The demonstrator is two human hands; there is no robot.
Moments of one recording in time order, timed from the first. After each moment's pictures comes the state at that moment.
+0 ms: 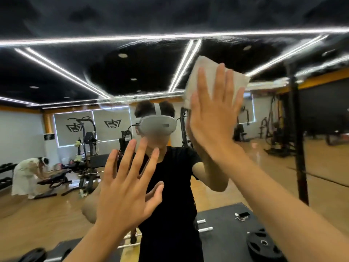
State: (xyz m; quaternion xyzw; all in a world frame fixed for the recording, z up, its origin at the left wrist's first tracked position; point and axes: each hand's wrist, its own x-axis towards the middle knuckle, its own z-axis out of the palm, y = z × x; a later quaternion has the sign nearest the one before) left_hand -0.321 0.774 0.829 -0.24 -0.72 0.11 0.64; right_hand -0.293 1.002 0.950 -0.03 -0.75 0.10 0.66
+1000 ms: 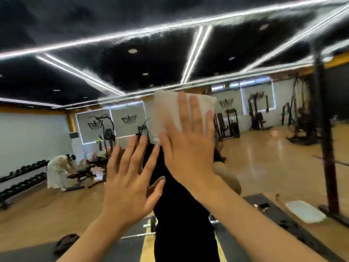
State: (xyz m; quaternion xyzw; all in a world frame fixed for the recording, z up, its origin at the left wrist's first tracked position) left_hand -0.315 0.769 0.832 -0.29 -0.72 0.08 0.63; right_hand -0.298 0.951 0.876 0.06 -0.77 0.06 0.63
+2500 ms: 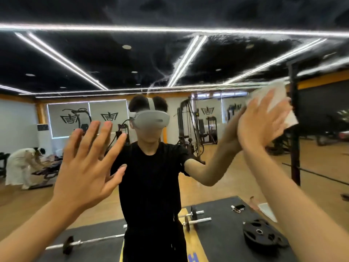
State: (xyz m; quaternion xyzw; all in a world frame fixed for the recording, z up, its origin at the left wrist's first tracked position) left_hand -0.335 0.577 0.846 -0.26 -0.71 0.12 0.65; right_hand -0.294 0.963 0.908 -0.26 -0.66 0.34 0.62
